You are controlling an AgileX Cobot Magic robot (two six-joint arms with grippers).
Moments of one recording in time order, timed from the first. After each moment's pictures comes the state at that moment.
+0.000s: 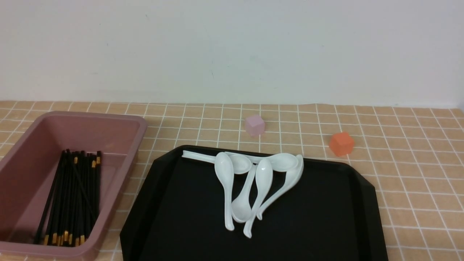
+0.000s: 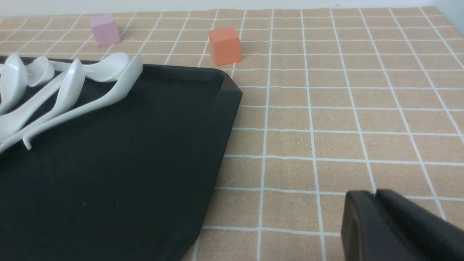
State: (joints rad) right arm 0.04 -0.01 0.02 0.02 0.37 0.09; left arm -0.08 -0.01 0.03 -0.01 0.38 -0.36
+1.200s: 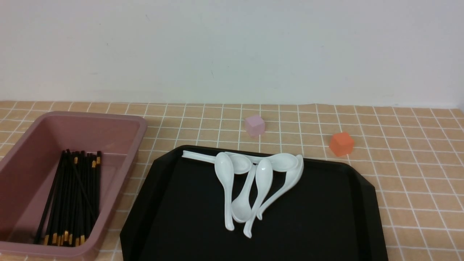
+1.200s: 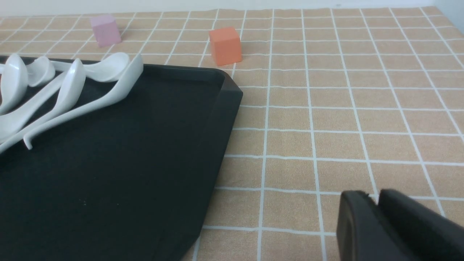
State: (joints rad) right arm 0.04 -0.01 0.02 0.02 0.37 0.09; left arm -0.08 -0.01 0.03 -0.01 0.38 -0.36
